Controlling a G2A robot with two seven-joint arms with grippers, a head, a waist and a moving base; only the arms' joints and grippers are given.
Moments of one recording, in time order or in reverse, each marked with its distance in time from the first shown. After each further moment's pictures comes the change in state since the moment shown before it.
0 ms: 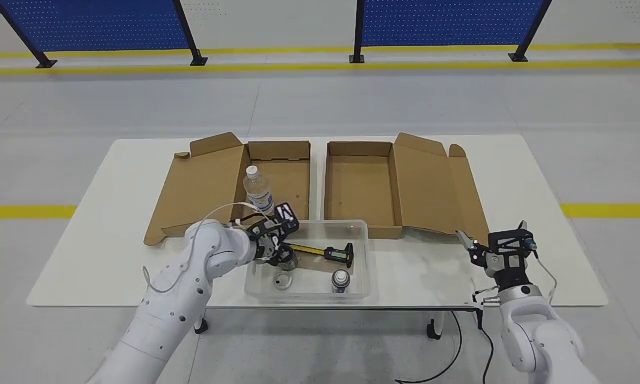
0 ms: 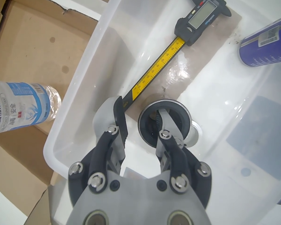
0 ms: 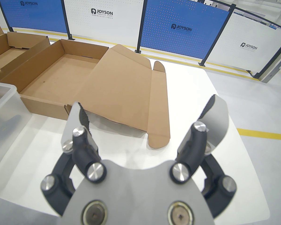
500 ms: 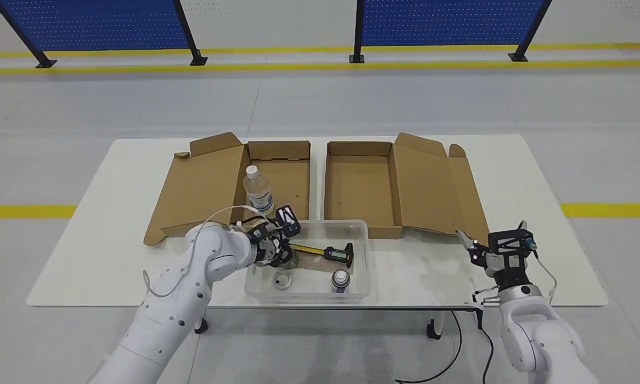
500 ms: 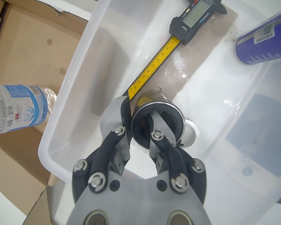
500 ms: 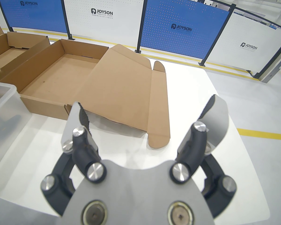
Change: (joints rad) left arm 0.030 0.013 -0.004 -0.047 0.003 0.008 0.024; right arm 0.000 0.000 0.000 0.000 0.000 0.000 0.000
